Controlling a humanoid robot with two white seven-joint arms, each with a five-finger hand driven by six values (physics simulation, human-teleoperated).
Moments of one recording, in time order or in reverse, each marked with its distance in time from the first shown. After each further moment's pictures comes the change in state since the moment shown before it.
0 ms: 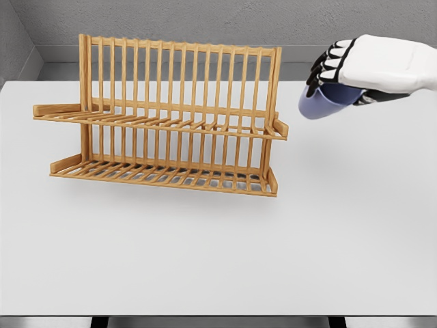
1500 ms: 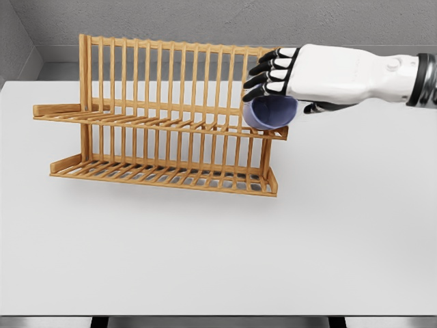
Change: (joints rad) left arm 0.000 0.000 0.000 0.000 0.000 0.000 0.000; right arm -0.037 0.123 0.041 -0.049 -0.003 -0.001 0.000
